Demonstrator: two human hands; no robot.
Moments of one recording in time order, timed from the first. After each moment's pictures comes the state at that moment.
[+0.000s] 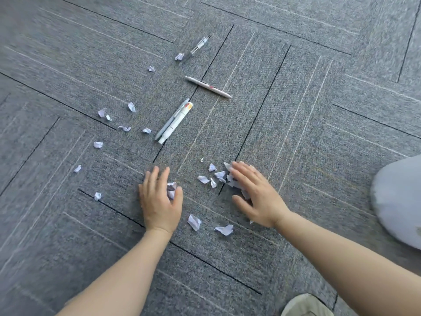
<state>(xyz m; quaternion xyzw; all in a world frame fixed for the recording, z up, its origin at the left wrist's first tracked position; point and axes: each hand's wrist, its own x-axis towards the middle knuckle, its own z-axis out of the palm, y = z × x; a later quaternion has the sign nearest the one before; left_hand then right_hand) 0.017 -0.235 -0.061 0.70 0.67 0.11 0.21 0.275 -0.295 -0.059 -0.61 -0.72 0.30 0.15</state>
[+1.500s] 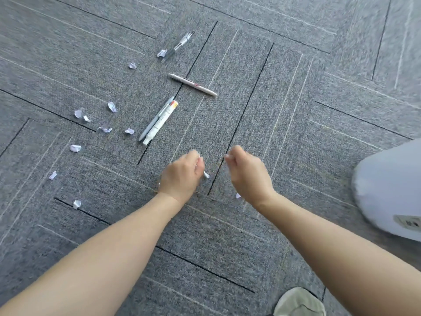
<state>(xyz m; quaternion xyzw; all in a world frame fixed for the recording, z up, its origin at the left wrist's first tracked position) 0.091 -0.188 -0.038 0.85 0.47 0.15 0.20 0.257 -0.251 -0.022 -0.75 -0.59 0.22 0.21</state>
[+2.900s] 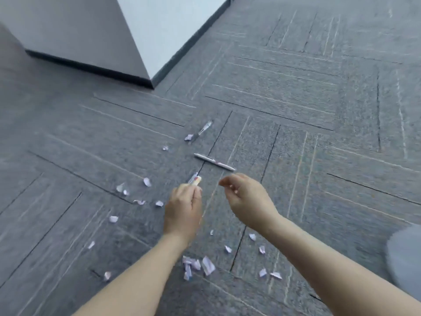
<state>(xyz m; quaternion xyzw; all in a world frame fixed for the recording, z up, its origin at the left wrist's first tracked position) 0.091 -0.109 0.006 0.77 0.54 0.26 0.23 0.261 -0.158 0.064 -0.70 -0.60 0.27 0.28</state>
